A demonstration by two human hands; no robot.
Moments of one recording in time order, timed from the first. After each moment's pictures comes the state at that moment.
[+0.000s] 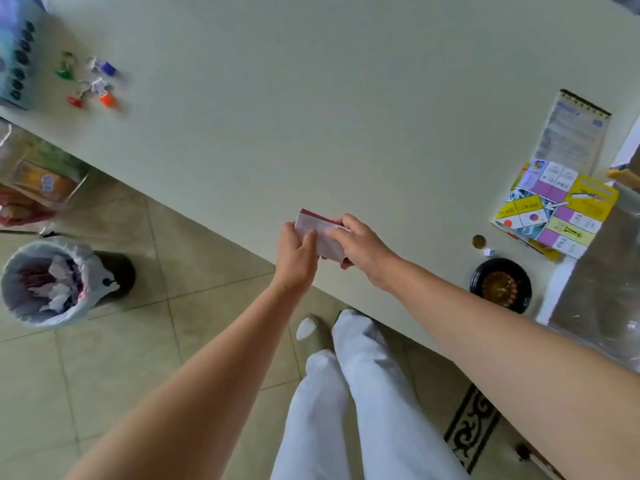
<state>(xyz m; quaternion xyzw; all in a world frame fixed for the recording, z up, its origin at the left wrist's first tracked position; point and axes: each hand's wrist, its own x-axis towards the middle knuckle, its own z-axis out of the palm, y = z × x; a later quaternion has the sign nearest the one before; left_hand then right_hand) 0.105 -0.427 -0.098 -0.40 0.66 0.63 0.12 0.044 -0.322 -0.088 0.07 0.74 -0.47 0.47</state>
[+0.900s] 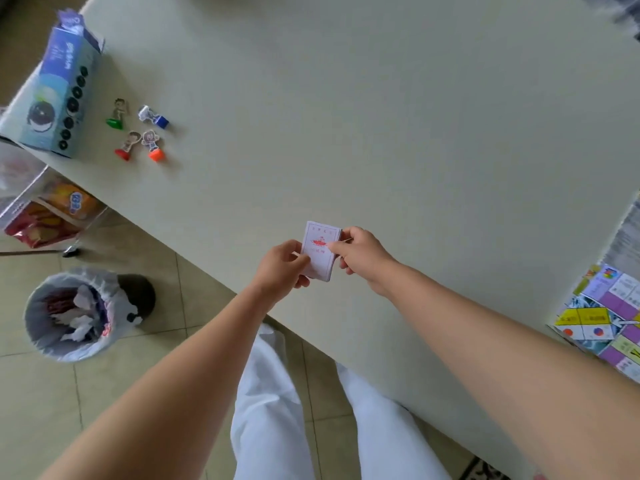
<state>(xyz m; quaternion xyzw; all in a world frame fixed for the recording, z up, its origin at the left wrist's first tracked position) 0.001 -0.594 -0.132 -0.39 0.68 0.57 0.26 -0.086 -0.462 -0.121 0.11 0.75 -0.42 0.50</state>
